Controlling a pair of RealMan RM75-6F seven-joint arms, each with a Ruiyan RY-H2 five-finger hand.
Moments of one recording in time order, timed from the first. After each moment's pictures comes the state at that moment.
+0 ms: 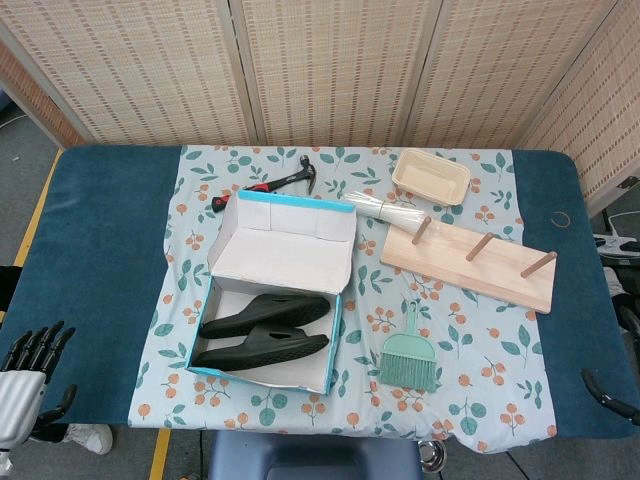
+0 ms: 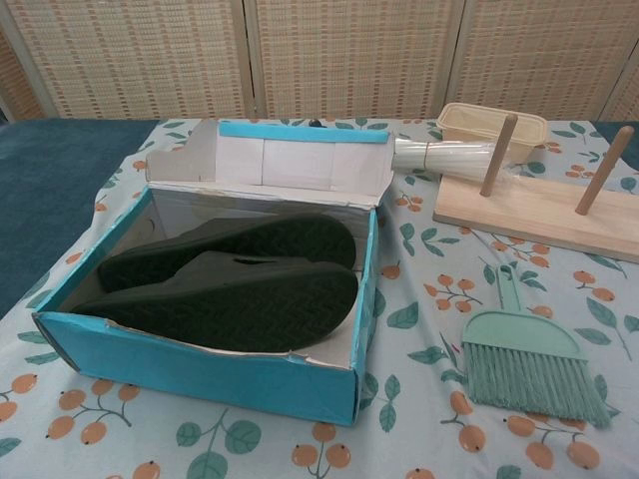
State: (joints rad) left arm -0.01 -1.02 0.06 -1.73 1.61 1.51 0.14; right arm 0.02 -1.06 -0.19 -1.58 -1.49 1.89 0.02
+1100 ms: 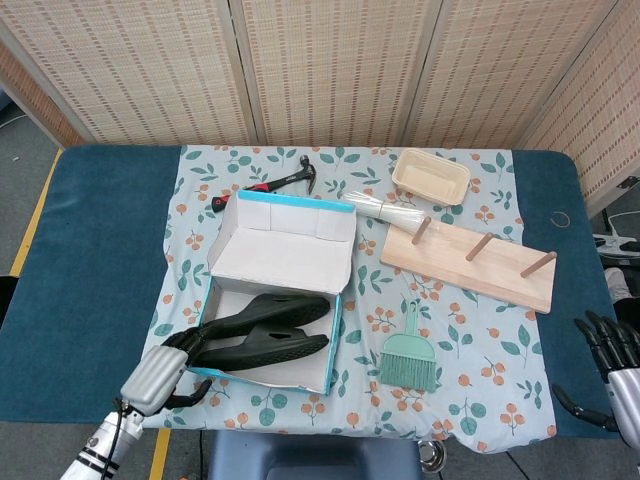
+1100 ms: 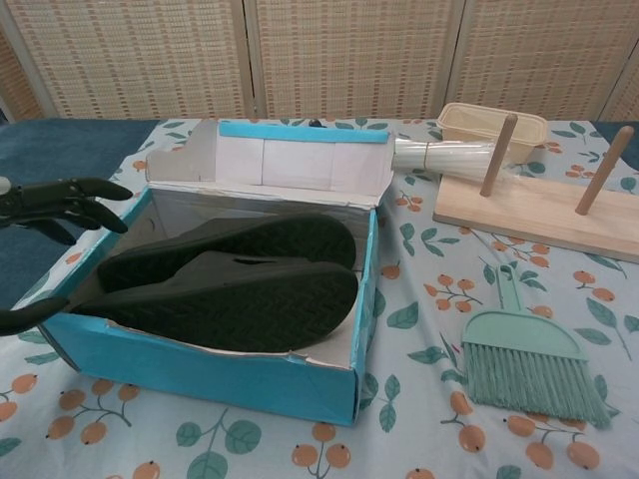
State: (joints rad) left arm -0.29 -1.20 -0.01 -2.08 1.42 1.12 0.29; right arm -0.03 -1.01 -0.12 -1.58 -1.65 1.71 0.09
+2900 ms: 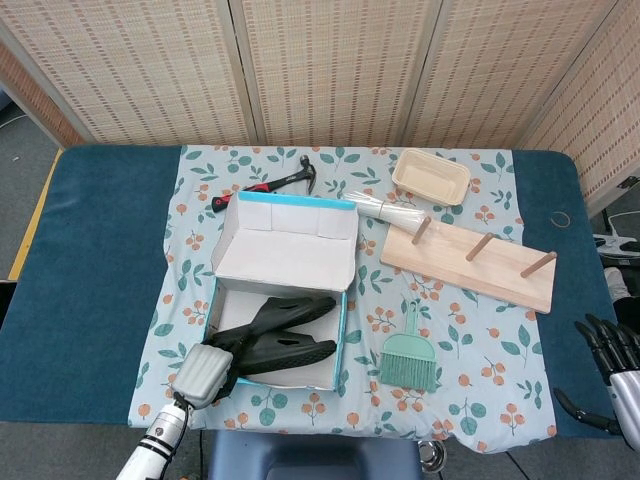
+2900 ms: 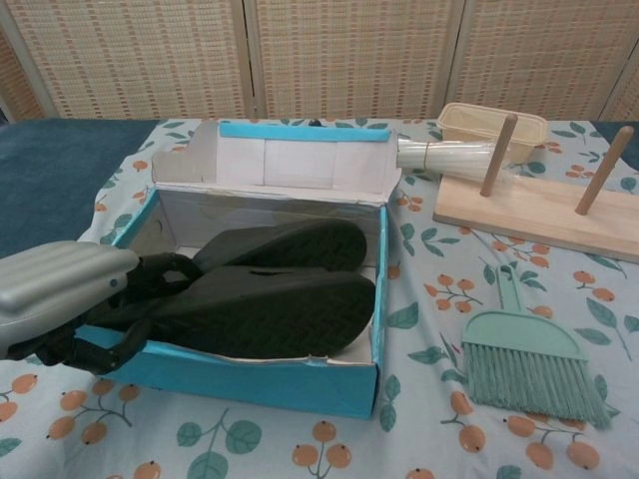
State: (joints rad) left arm -0.44 -1.52 0.02 -1.98 1.09 1.21 0.84; right arm -0.07 -0.99 -0.07 -1.59 -1.69 1.66 0.13
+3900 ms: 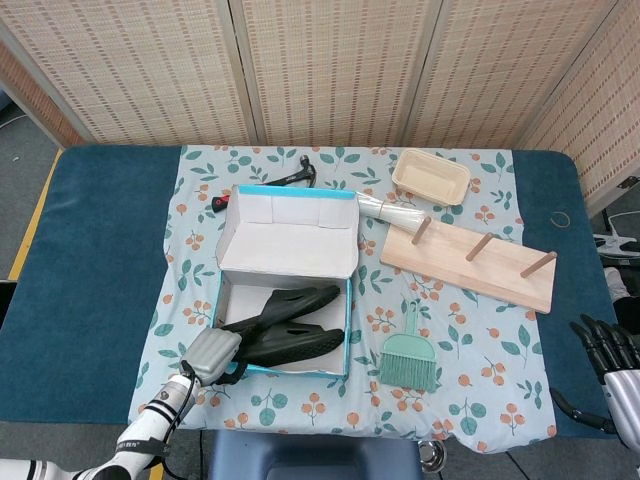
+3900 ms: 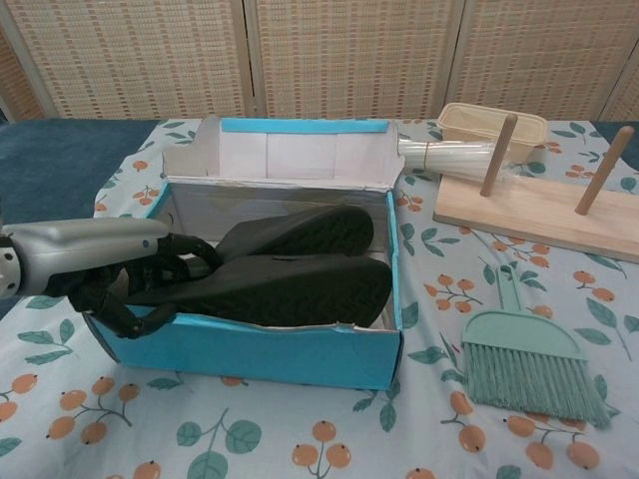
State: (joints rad) left arm -0.70 -1.36 -0.10 -2.09 0.69 1.01 0.76; right arm -0.07 -0.99 -0.07 -1.60 -1.69 1.63 0.11
